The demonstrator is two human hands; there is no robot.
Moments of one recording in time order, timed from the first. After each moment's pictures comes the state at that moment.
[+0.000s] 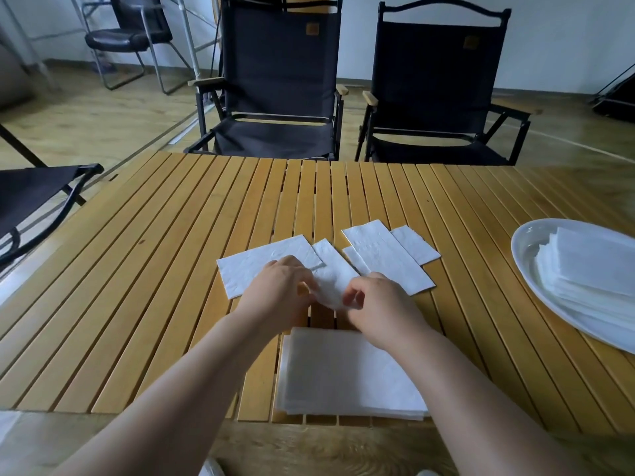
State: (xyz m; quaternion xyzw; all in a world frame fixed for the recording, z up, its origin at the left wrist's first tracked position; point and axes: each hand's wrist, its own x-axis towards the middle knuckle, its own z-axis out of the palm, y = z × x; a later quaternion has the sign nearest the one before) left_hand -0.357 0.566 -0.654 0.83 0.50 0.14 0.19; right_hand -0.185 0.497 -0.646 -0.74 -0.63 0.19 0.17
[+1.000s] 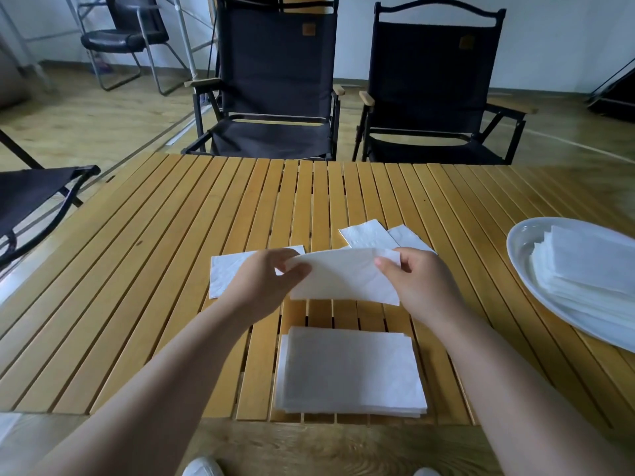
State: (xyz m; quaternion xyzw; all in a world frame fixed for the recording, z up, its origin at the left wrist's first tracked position) left_hand -0.368 0.560 -0.629 0.75 0.53 0.25 0.31; right_hand -0.152 0.487 -0.610 -0.74 -0.52 0.21 0.36
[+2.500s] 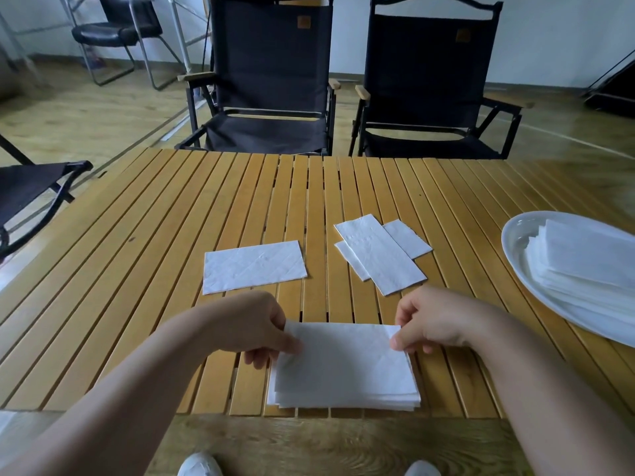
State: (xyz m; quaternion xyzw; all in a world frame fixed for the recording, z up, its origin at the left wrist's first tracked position) left_hand -0.388 0.541 -0.621 0.78 0.46 -0.13 0.41; right_hand -0.125 0.465 -0.601 -0.74 -0.54 0.39 -0.01
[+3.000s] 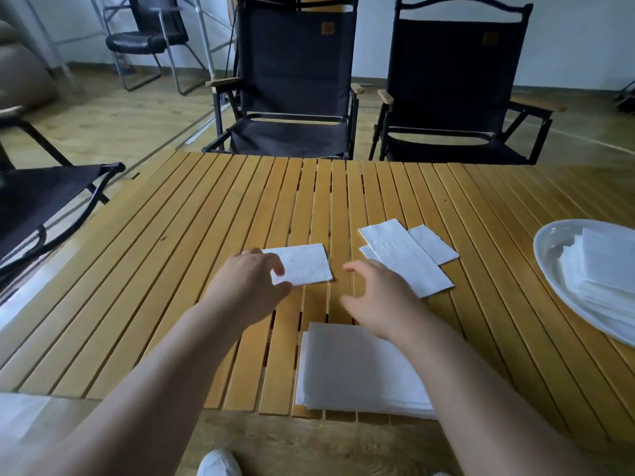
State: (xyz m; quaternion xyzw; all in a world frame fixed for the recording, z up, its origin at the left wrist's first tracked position) left_hand -0.405 0.558 -0.619 0.79 0.60 0.06 0.12; right_hand -0.209 0.503 -0.625 -0.72 -0.62 0.25 0.18
